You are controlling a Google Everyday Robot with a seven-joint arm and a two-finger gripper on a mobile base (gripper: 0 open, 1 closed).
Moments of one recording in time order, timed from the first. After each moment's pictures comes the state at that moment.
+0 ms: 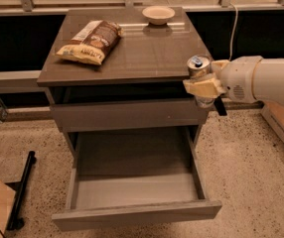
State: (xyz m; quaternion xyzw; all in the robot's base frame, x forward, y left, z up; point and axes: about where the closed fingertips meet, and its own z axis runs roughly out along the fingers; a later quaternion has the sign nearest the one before) arm 0.569 -0.153 0.908 -0.40 0.74 0.14 0.52
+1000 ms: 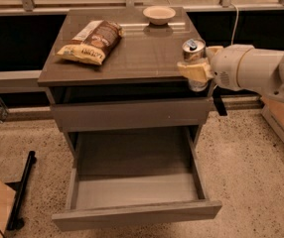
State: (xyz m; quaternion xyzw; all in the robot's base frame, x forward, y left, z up) arm 0.608 -0.146 0.932 -0.34 0.74 0.11 0.57
